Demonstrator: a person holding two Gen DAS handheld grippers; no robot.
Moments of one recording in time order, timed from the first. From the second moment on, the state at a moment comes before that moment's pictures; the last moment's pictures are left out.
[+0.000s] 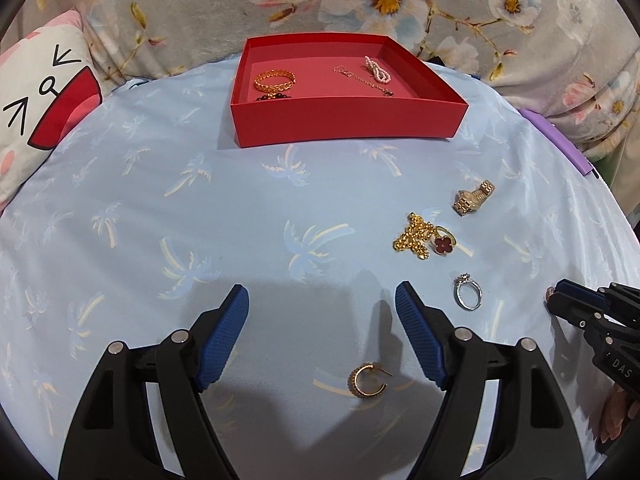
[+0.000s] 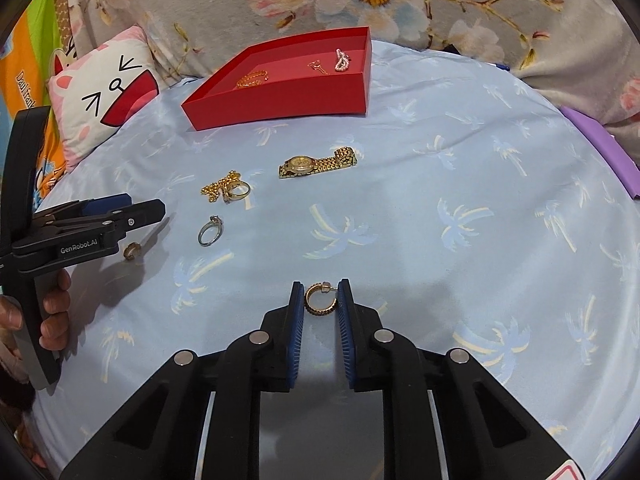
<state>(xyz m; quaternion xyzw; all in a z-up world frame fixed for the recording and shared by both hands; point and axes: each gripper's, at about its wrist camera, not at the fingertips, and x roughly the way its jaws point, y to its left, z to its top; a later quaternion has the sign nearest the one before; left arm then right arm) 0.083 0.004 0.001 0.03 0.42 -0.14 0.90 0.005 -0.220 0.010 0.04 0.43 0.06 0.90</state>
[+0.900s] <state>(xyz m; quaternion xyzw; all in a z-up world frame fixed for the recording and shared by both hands) 0.112 -0.070 0.001 0.12 0.41 -0.22 0.88 0.023 -0.208 0.026 0.04 0.42 0.10 0.90</state>
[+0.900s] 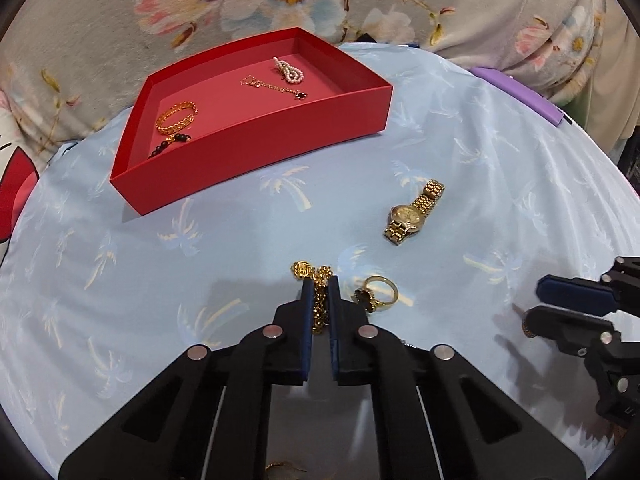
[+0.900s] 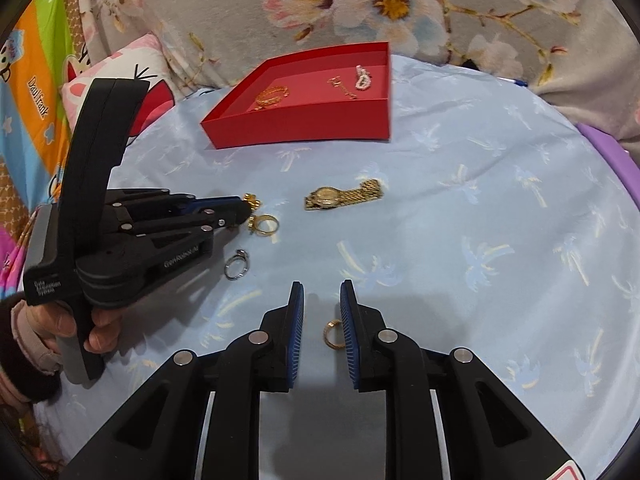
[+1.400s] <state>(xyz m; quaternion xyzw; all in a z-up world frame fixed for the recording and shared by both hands) 0.110 -0.011 0.014 0.04 0.41 -0.22 0.88 0.082 -0.146 0.019 -0.01 0.43 0.16 0.89</state>
